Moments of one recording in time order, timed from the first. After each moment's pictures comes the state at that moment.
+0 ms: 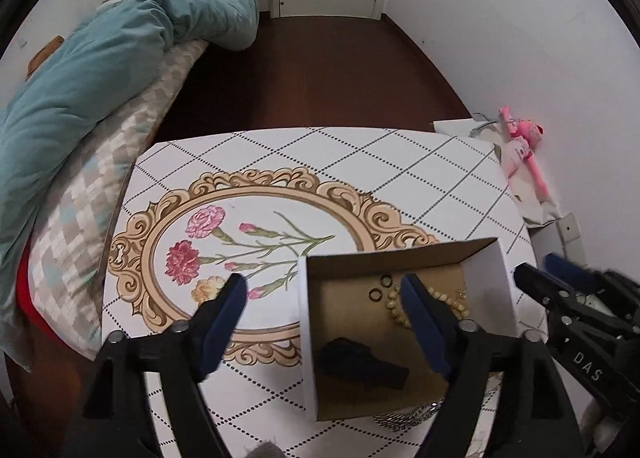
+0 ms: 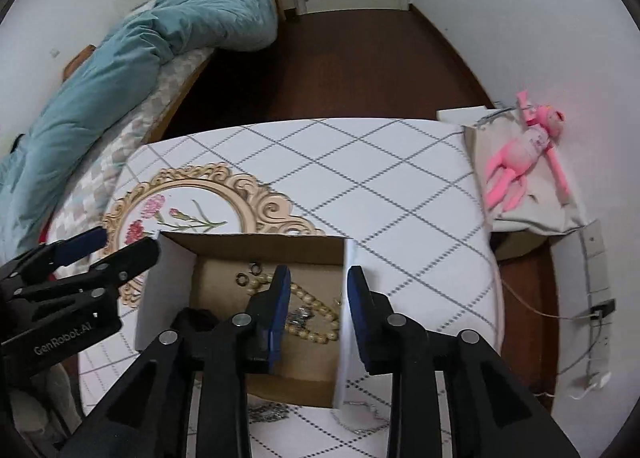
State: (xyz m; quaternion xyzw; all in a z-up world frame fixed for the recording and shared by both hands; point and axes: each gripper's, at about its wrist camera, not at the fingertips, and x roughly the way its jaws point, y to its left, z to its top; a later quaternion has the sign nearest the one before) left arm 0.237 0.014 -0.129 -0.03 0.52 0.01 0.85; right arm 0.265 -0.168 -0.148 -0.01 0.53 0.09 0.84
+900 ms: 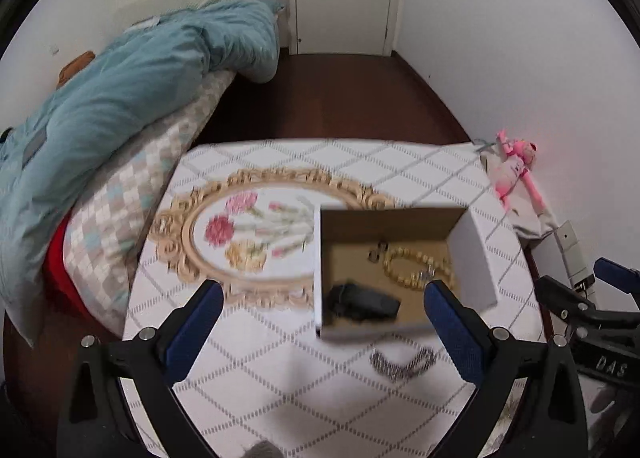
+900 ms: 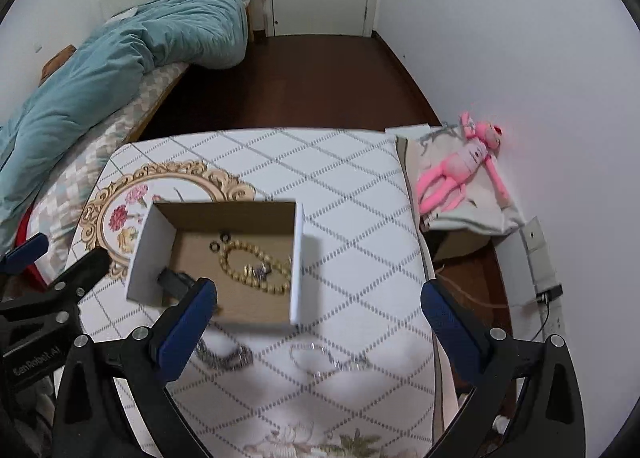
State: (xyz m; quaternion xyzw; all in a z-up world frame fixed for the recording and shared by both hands) left arm 0.144 0.007 -0.105 -0.03 0.46 0.04 0.89; right arm 0.179 -0.193 -0.111 -0.03 0.50 0.03 0.86
